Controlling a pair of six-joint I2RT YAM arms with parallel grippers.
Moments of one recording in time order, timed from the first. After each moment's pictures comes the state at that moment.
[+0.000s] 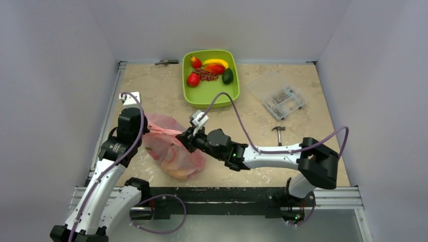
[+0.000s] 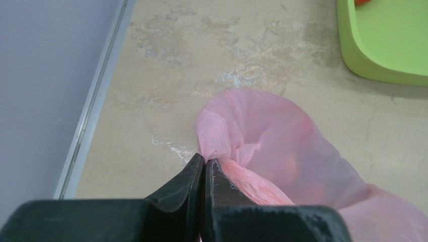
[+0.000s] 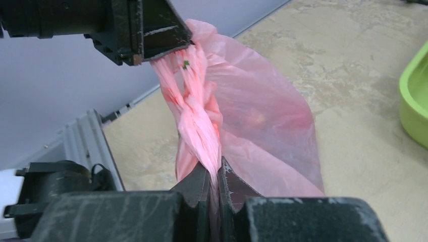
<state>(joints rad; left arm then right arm) -0.26 0.75 0.81 -0.60 -0.45 -0.18 1.21 1.61 0.97 0.54 0.23 0.26</state>
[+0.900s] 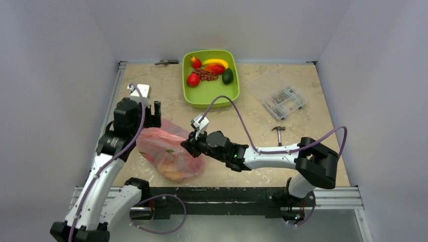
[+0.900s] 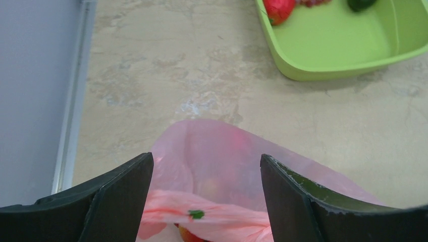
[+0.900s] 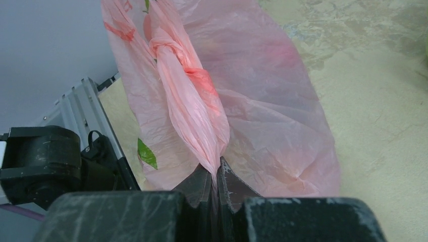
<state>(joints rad) -0.24 0.73 0.86 -0.54 -0.19 -0.04 1.20 1.57 0.85 0.51 0.19 0.40</state>
